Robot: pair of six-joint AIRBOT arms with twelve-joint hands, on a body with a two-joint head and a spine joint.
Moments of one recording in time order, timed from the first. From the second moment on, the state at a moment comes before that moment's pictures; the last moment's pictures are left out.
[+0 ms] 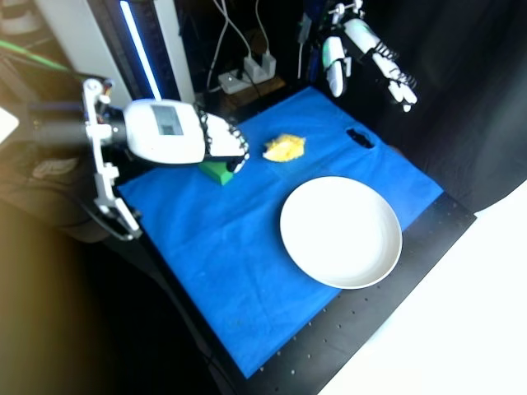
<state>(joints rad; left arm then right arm) 1.24 -0.87 0.83 -0.56 -1.37 1.05 -0.59 -0.91 1.05 -1.29 0.68 0.10</state>
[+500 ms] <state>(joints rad) 1.24 -0.87 0.83 -0.56 -1.36 1.05 -0.58 -1.01 1.11 -1.49 0.62 0.21</state>
